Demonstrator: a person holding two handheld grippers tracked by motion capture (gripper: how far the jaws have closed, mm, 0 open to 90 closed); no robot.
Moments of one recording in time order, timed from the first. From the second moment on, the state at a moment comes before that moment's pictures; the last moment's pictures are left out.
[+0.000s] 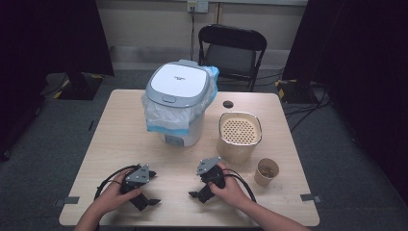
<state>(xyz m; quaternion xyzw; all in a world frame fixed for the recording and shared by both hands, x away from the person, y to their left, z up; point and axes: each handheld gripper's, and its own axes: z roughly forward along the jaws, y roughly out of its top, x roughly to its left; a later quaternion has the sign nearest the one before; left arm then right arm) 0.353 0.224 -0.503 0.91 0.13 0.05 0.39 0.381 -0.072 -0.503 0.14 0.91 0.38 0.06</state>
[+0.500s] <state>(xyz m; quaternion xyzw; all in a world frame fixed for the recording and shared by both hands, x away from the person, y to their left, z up) 0.356 0.219 -0.496 0.92 0.16 0.04 0.36 0.380 -0.072 -0.502 0.14 0.91 0.38 0.06</state>
